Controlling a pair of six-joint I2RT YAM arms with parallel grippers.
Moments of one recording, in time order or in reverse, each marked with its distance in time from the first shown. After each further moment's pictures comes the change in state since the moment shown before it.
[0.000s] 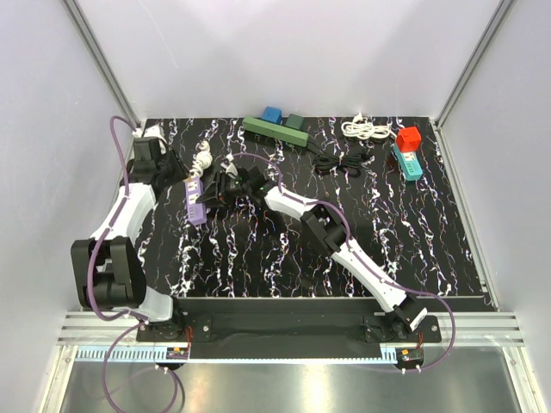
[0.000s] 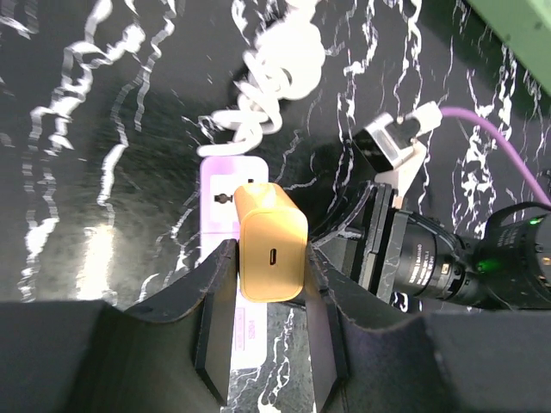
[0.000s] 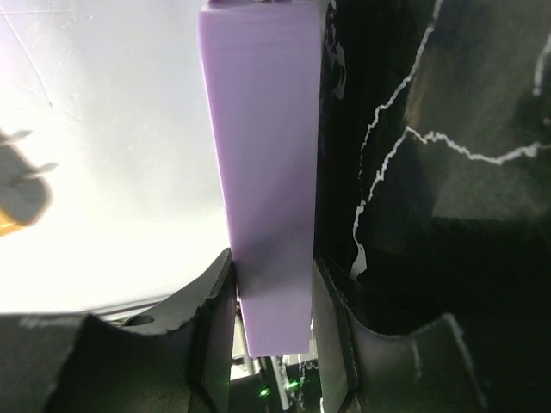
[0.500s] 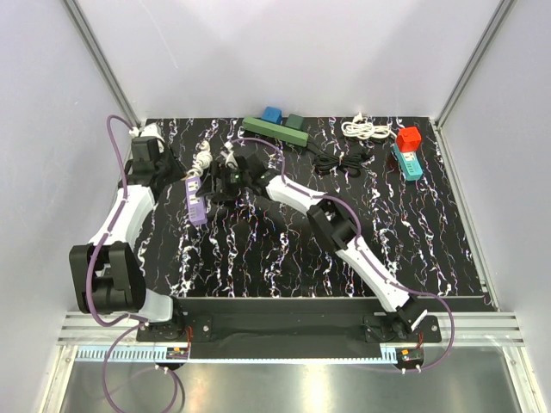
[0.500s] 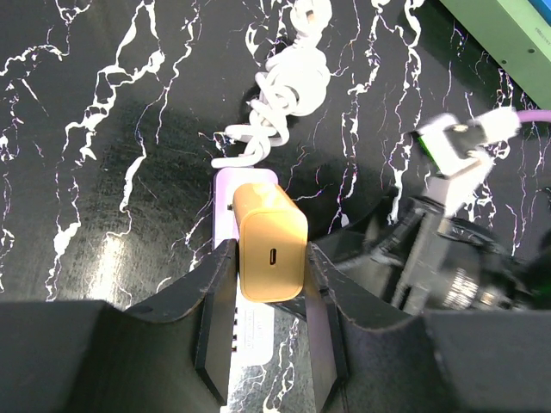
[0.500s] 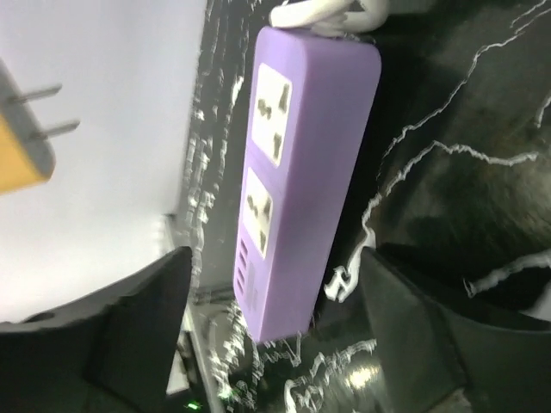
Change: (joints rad) left arm 0.000 -0.042 -0.005 0.005 -0.040 0.006; right arm 0.001 -0.137 -0.050 -0.210 0.129 -0.344
